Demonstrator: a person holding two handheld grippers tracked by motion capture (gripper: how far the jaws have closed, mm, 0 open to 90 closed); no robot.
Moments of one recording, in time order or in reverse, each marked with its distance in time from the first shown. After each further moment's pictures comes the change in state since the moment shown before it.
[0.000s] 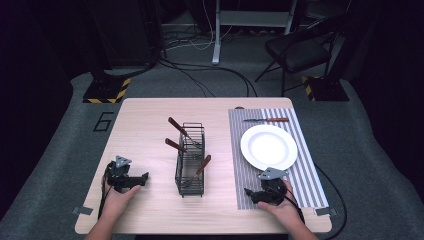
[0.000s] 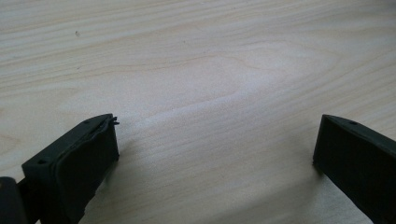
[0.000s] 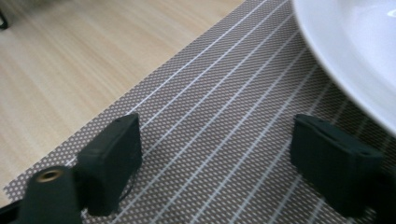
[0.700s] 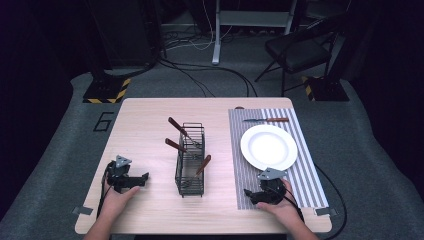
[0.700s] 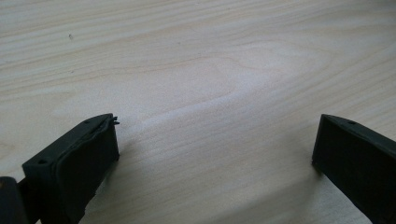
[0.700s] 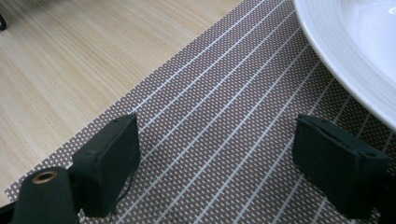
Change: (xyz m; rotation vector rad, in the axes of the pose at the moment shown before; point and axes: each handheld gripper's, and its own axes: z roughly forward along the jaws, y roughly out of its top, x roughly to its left) left arm 0.001 0.000 0.001 -0.005 -0.018 0.014; right arm 0.002 0.000 0.000 -0.001 -0.011 0.013
